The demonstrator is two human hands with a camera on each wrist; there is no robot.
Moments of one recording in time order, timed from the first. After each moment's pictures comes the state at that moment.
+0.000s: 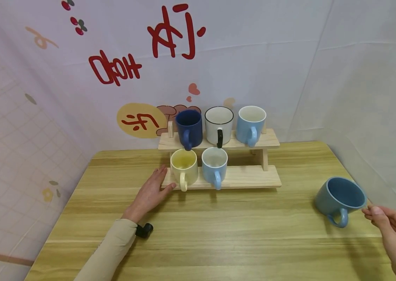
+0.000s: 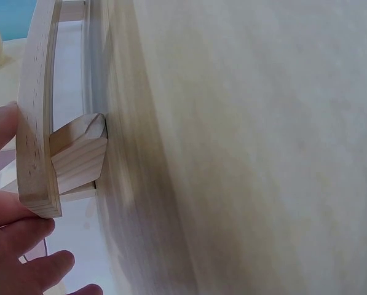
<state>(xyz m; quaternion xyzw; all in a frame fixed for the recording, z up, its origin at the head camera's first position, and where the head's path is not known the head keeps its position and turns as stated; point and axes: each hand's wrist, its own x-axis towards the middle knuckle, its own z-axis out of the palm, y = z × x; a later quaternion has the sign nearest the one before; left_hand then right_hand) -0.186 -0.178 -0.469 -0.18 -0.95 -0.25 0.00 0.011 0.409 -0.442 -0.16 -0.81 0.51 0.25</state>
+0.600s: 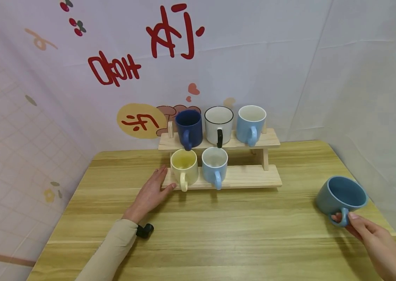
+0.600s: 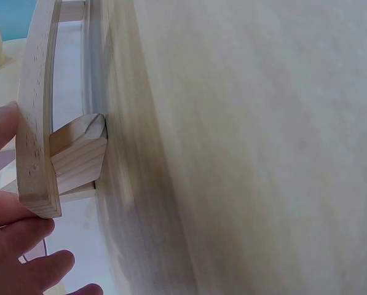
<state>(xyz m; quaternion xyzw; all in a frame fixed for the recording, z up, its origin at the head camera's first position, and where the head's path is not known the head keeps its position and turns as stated) -0.187 -0.178 -0.468 -0.17 -0.95 -0.25 0.00 0.007 0.424 -0.472 -0.11 -0.78 0.61 -0.05</state>
